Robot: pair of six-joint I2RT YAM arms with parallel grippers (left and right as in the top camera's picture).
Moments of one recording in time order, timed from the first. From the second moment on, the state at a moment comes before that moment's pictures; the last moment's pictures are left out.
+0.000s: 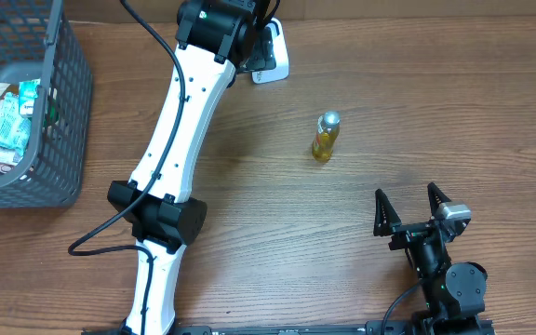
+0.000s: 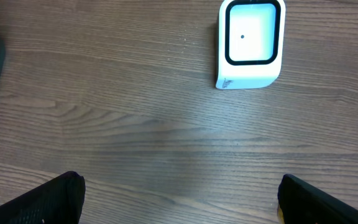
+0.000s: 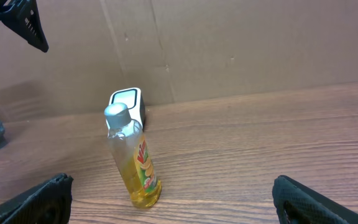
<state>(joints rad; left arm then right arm) -0.42 2.28 2.68 -1.51 -0.30 -0.54 0.14 0.01 0.02 -0.03 -0.04 0.20</state>
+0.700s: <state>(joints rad) -0.37 2.28 2.71 -1.51 -0.33 -0.47 0.14 0.01 0.02 -0.04 -0.04 0.20</state>
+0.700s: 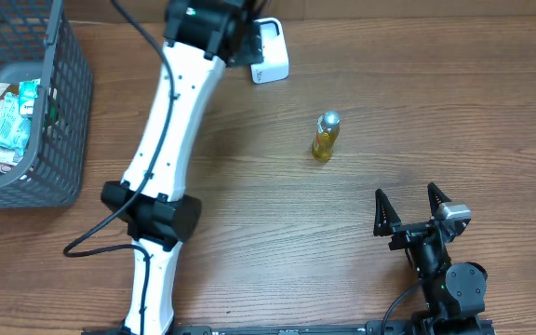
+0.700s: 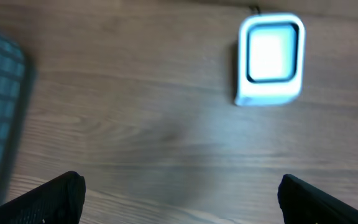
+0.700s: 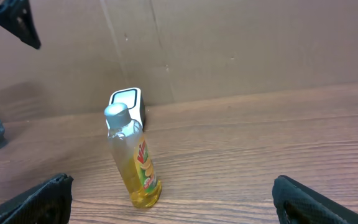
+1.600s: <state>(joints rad) 0.44 2.10 2.81 -1.44 -0.06 -0.15 0.14 0.01 0.02 -0.03 -0.04 0.20</state>
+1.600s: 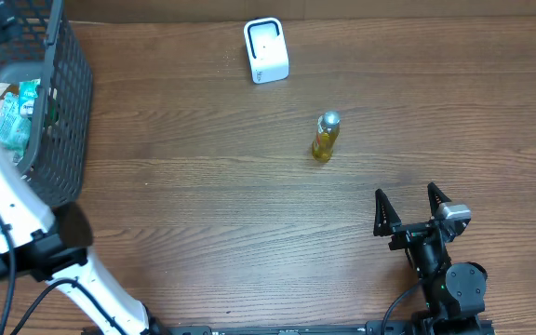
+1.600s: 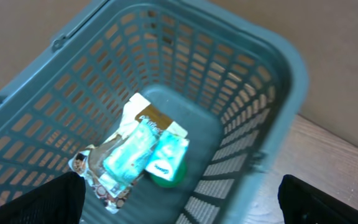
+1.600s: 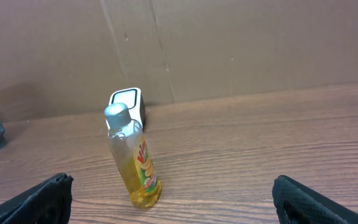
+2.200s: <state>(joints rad) 0.60 2.10 2.37 -1.22 0.24 0.08 0.14 0.01 0.02 -0.04 -0.04 0.20</state>
